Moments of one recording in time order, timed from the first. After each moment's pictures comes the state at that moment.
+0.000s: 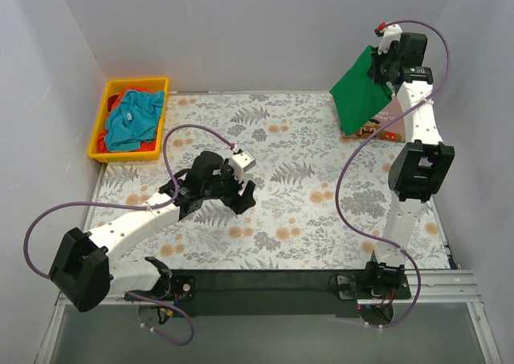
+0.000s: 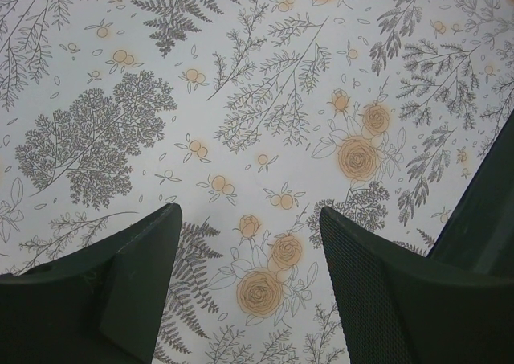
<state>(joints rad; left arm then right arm) -0.67 1.21 0.78 -0.20 0.32 0.03 -0.08 2.14 2.19 -0.54 -0.30 -0.24</state>
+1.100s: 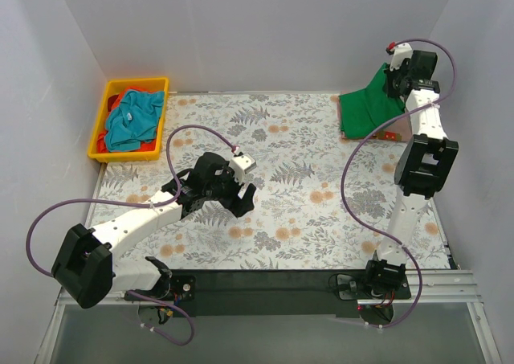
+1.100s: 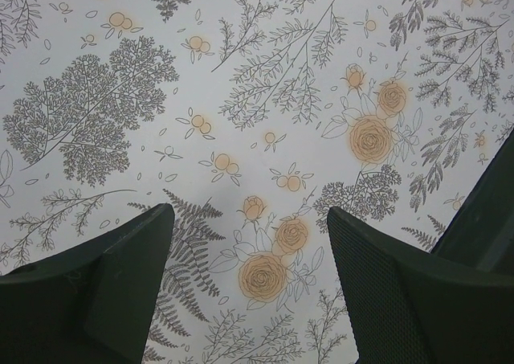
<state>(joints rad) -0.67 1.24 0.78 -0.25 0.30 0.03 -0.19 2.24 2.12 -0.45 -0.30 -0.36</state>
